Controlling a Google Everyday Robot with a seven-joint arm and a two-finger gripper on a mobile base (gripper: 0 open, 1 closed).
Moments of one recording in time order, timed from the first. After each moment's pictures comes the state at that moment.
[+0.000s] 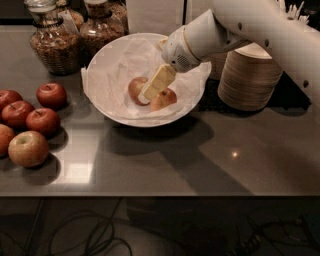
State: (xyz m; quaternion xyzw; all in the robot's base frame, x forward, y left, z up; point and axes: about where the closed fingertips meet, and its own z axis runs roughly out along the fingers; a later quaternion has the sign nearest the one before) arm 0.633 0.017 0.922 -0.60 0.67 0.19 0.39
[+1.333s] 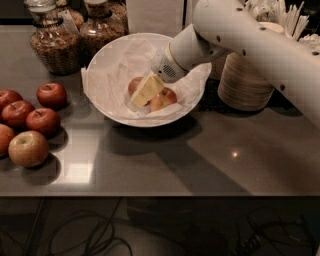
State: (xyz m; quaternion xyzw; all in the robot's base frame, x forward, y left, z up) arm 0.635 0.035 0.881 -0.56 0.72 0.21 0.34
